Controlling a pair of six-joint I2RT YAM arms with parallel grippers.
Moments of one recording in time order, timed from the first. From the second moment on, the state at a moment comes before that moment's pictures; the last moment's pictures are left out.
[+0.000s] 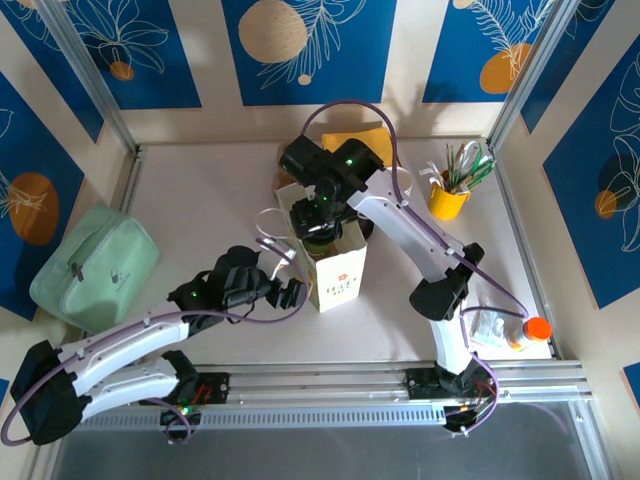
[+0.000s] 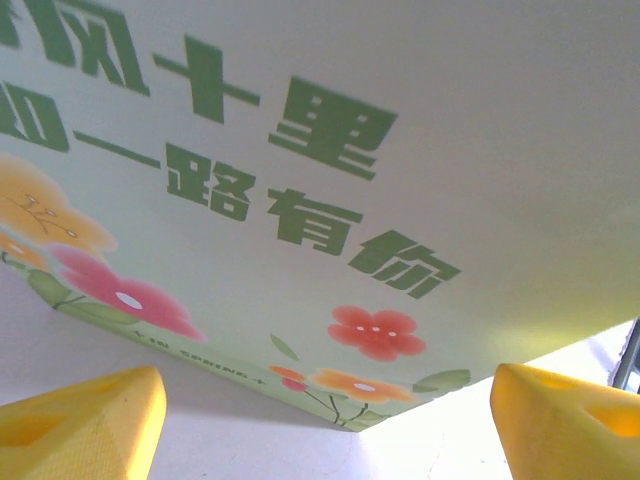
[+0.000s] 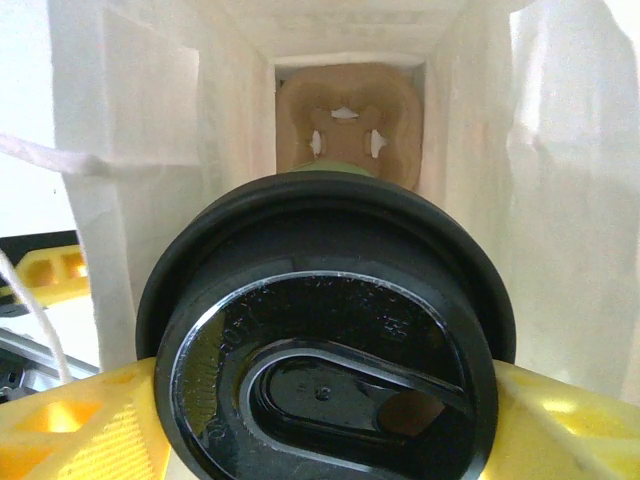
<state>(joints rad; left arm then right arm) -0.85 0.97 0.60 -0.13 0.10 -0.18 0.88 2.00 2.41 -1.70 0.12 0.46</state>
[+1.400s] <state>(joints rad) -0.85 0.92 0.60 -0.18 0.08 -0.15 0.85 2.01 2.17 -1.70 0.07 0.47</state>
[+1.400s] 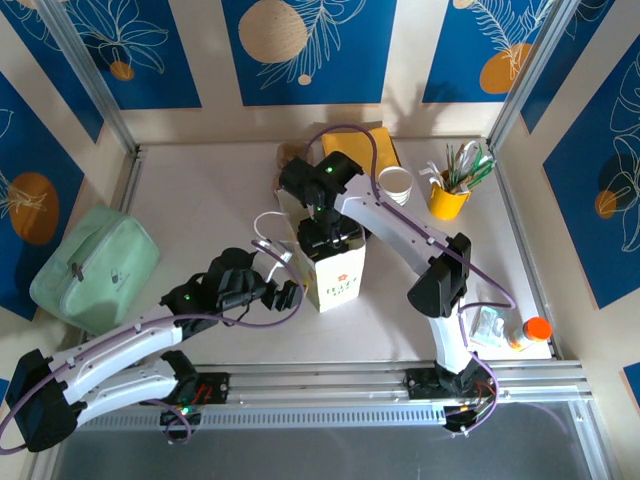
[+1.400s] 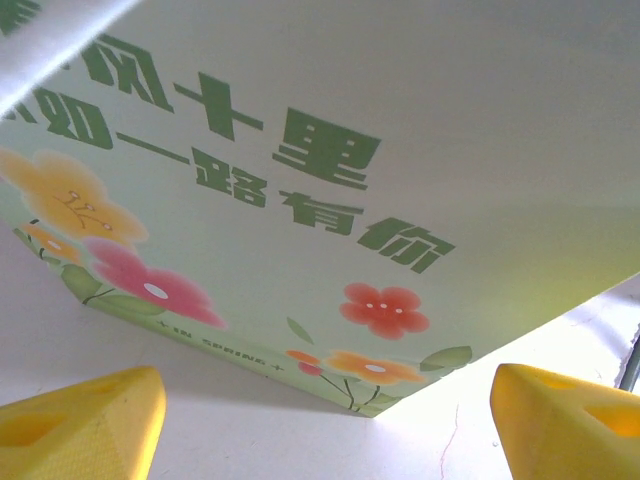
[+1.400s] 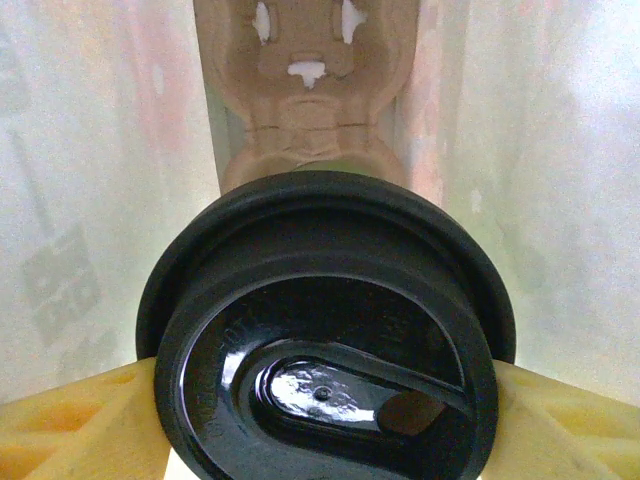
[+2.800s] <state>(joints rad) -0.85 0.92 0.60 -0.18 0.06 -0.15 0.85 1.99 2.04 -1.60 0.06 0.47</state>
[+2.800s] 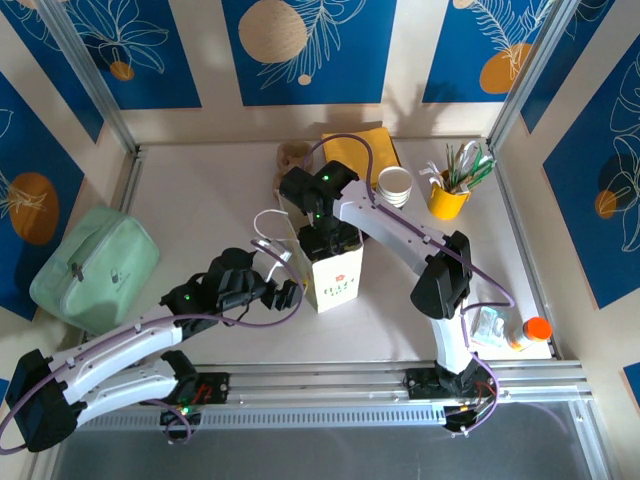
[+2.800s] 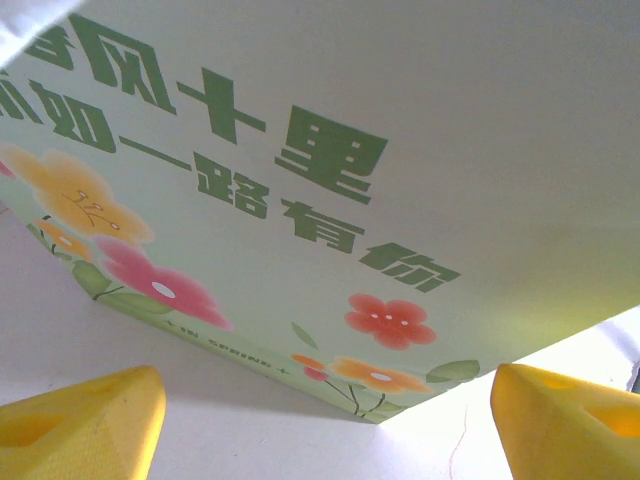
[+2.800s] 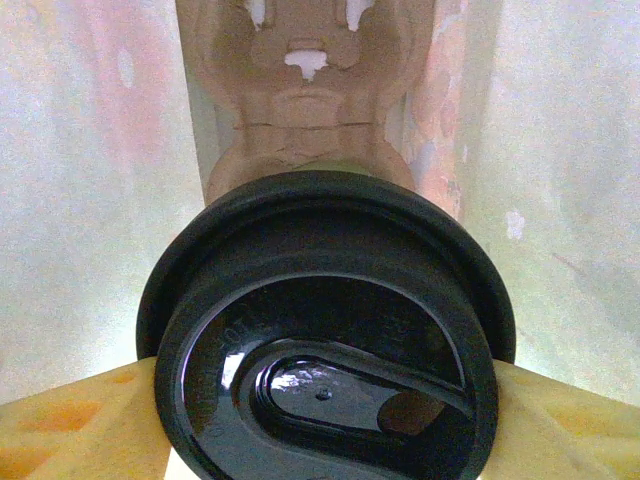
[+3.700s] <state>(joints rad) -0.85 0.95 0.60 -0.18 0.06 -0.15 0.84 1.95 1.97 -1.55 0.05 0.47</state>
